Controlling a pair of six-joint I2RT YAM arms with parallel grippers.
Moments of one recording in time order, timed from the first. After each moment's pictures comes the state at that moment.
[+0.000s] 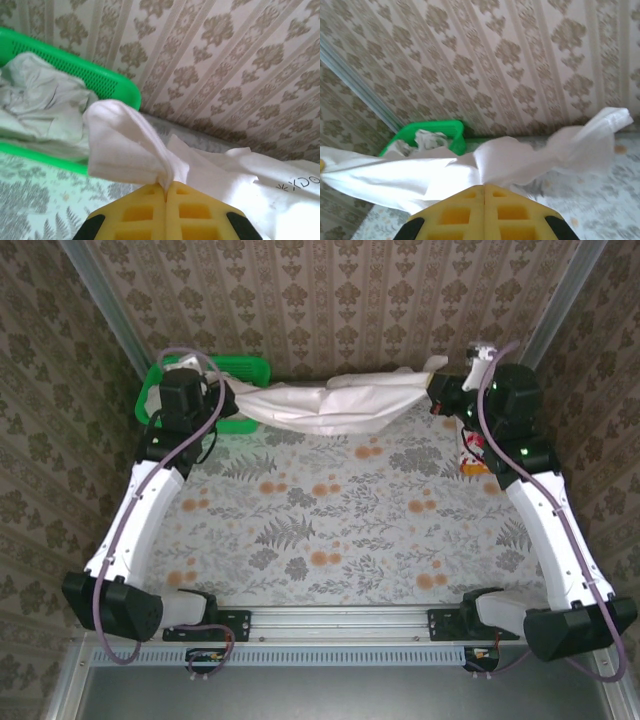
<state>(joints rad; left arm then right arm) -0.27 1.26 1.31 -0.43 -0.04 -0.53 0.12 1.17 1.31 -0.36 -0.24 0.37</state>
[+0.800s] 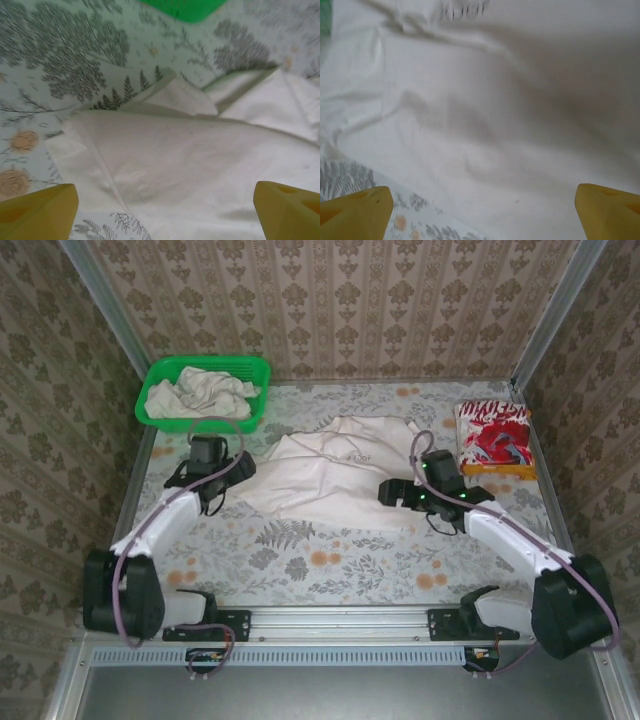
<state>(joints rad) -0.22 1.34 0.83 -0.34 -0.04 -0.51 0.34 1.23 0.70 -0.34 -0.18 0.48</state>
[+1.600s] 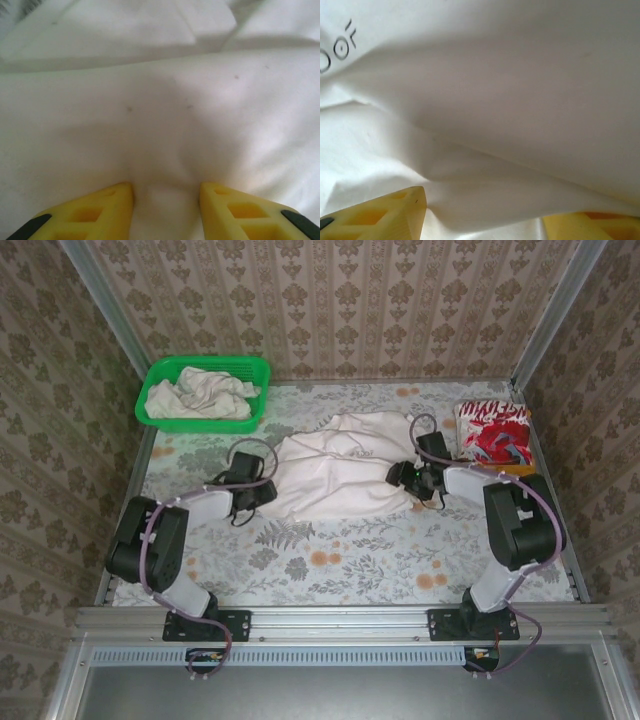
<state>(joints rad) -0.42 1.56 0.69 -0.12 0.00 -0.68 0.16 1.73 0.93 -0.24 -0.23 0.64</state>
